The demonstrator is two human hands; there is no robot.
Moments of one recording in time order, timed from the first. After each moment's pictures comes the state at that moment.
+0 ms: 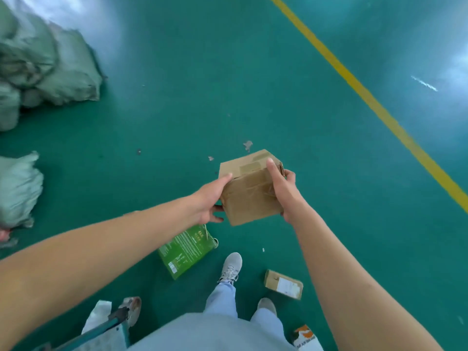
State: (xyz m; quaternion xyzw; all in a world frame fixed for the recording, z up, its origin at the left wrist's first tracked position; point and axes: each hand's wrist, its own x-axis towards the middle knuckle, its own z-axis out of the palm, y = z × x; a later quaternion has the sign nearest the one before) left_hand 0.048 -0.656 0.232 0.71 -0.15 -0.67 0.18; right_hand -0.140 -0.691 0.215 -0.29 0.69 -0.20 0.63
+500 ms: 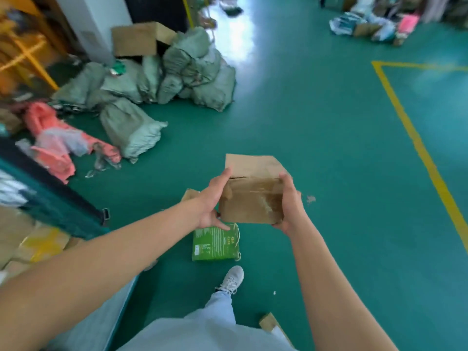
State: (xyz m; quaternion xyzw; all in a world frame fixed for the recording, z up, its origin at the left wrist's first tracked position) left_hand 0.073 -0.406 0.359 0.66 0.01 -0.57 0.49; right_hand -0.071 -0.539 0.336 -0.40 0.52 -0.14 0.74
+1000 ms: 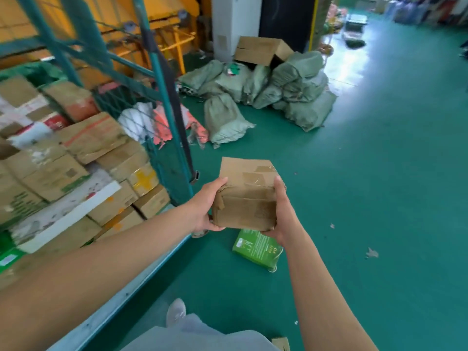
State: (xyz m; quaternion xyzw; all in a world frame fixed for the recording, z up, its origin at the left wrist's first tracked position) left_hand 0.068 -0.171 0.382 0.63 0.20 -0.38 0.65; right_hand -0.014 -0.346 0.371 -0.53 0.37 0.07 0.76
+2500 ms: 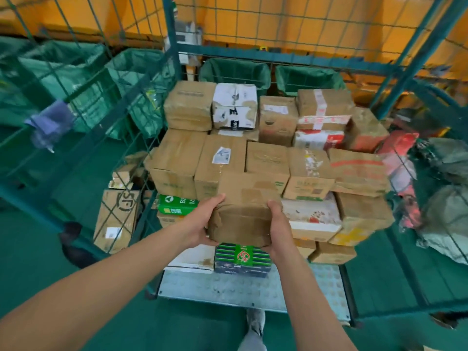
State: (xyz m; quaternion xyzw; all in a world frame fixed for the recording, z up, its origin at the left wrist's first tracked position) left_hand 0.022 0.525 0.367 0.47 0.48 -0.03 0.74; right_hand 0.133 0.374 0.341 -0.65 0.12 0.37 0.65
